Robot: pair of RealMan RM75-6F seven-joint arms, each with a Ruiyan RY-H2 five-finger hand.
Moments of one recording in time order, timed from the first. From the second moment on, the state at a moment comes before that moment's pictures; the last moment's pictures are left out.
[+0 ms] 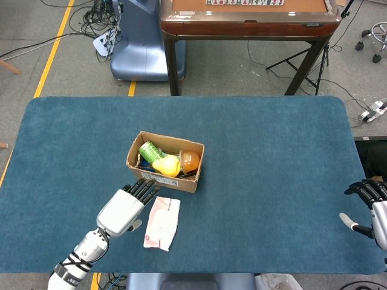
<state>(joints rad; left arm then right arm) -0.69 -1.23 0.12 -2.18 1.33 1.34 0.91 -0.01 -0.95 0.05 -1.74 -1.59 1.63 0.04</state>
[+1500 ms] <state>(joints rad) -0.65 -1.27 0.21 -1.93 1.60 0.82 1.08 -0.02 -0.94 0.08 -1.73 -1.55 1.63 0.06</state>
